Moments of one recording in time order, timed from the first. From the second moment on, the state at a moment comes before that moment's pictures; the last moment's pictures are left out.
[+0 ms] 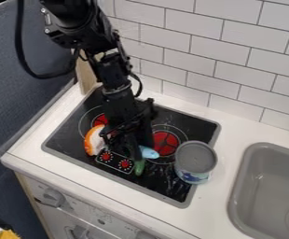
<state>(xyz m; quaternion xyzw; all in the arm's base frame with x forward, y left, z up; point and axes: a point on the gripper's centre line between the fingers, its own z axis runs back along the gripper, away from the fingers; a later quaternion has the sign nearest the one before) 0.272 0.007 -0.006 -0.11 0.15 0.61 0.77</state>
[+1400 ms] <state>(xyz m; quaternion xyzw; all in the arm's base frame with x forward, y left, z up) 0.321 0.085 -0.007 -0.09 0.08 0.69 0.71</state>
